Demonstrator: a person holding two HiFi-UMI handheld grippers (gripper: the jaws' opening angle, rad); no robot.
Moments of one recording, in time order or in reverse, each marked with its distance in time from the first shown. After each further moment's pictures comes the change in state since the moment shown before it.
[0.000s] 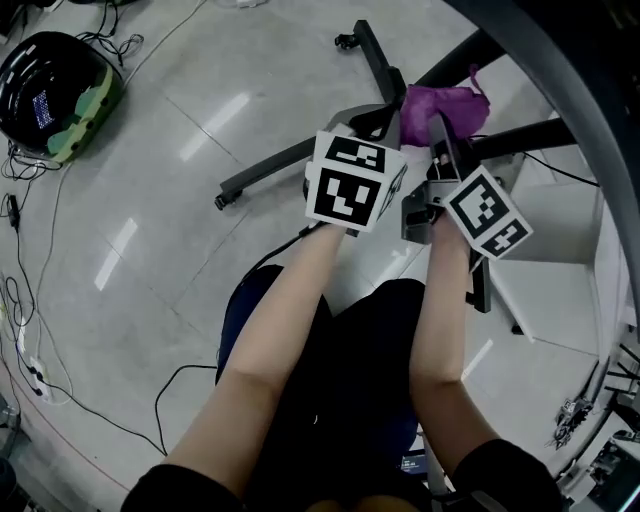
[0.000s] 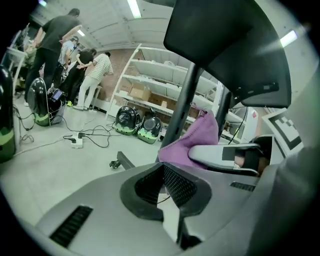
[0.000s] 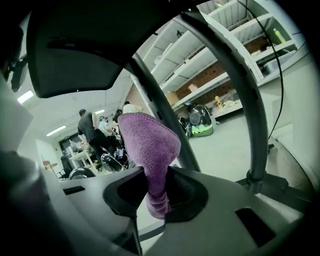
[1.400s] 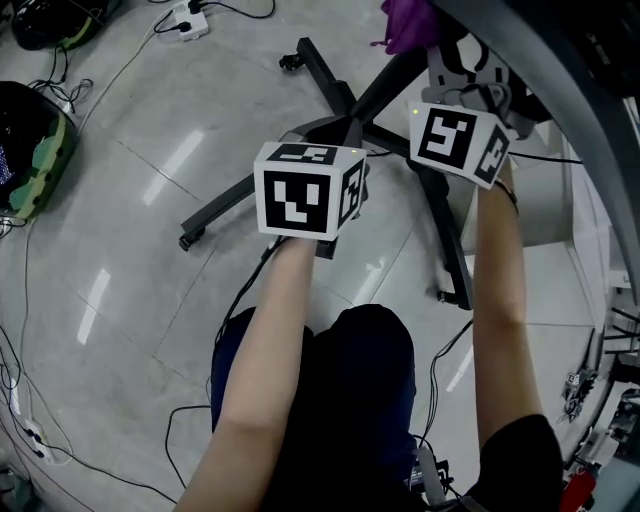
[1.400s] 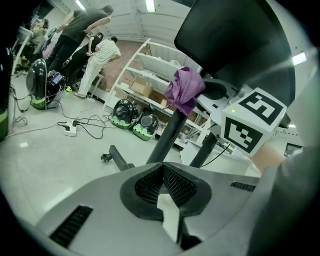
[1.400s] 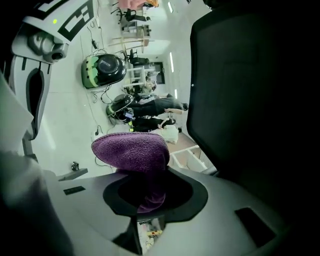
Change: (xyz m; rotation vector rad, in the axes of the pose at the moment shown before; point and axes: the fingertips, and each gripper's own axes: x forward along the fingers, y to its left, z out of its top) left arm 0.006 -0.004 0.006 -0.123 0.037 -0.060; right arm 0.034 0.090 0.153 -1.830 -0.360 -0.270
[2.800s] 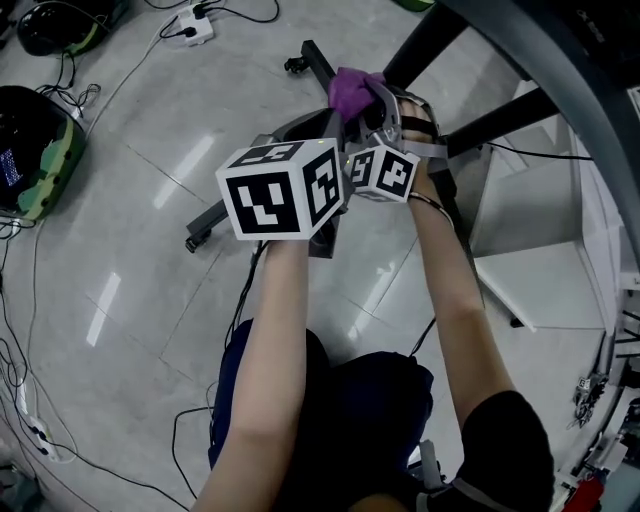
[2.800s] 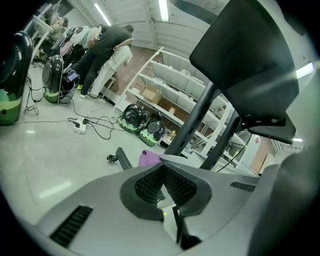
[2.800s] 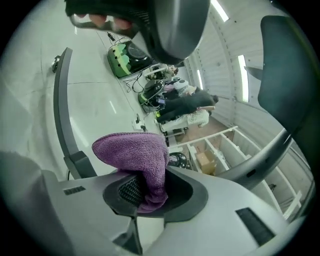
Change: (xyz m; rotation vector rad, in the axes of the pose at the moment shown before) left arm -0.019 0.021 0.013 -0.113 -0.084 0.057; right arm -0.011 0.218 -0.042 -0.002 0.138 0.332
